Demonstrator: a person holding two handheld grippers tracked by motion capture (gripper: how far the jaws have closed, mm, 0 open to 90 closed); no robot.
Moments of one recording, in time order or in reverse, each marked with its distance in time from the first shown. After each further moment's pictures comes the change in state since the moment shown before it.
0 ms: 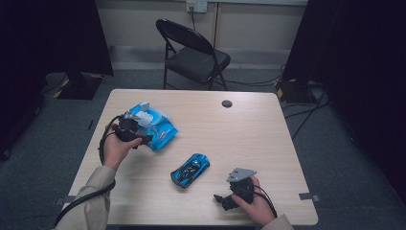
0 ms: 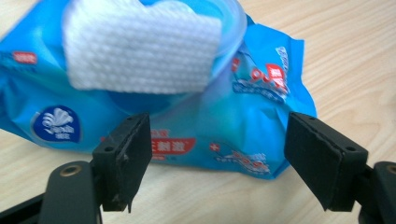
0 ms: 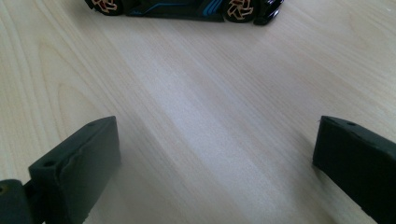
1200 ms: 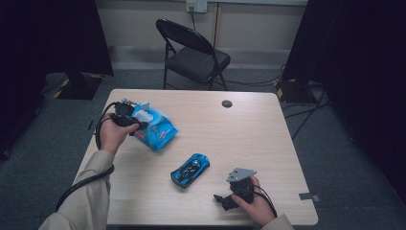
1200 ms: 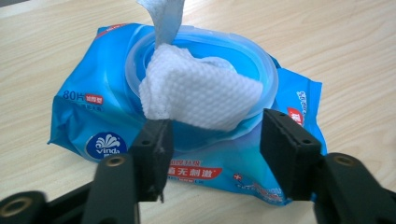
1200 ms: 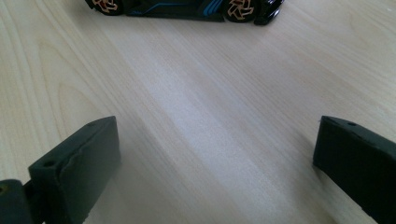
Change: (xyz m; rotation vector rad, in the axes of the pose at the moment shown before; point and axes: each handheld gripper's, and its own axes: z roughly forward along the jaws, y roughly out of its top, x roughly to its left) left arm 0.016 0.036 -0.011 0.041 0.039 -0.075; right arm 0.000 0.000 0.000 0.000 0.001 0.002
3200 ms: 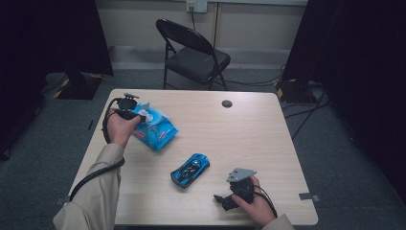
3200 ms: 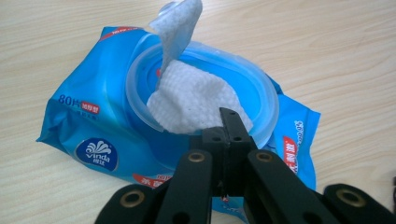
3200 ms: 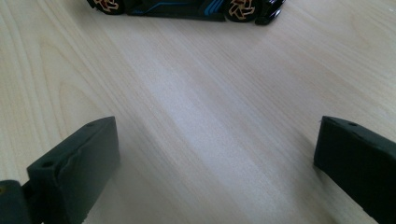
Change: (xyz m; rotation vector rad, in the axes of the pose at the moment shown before) left arm -0.004 0.019 0.005 0.021 0.010 -0.152; right arm 0.000 0.000 0.000 -0.001 0.002 -0.005
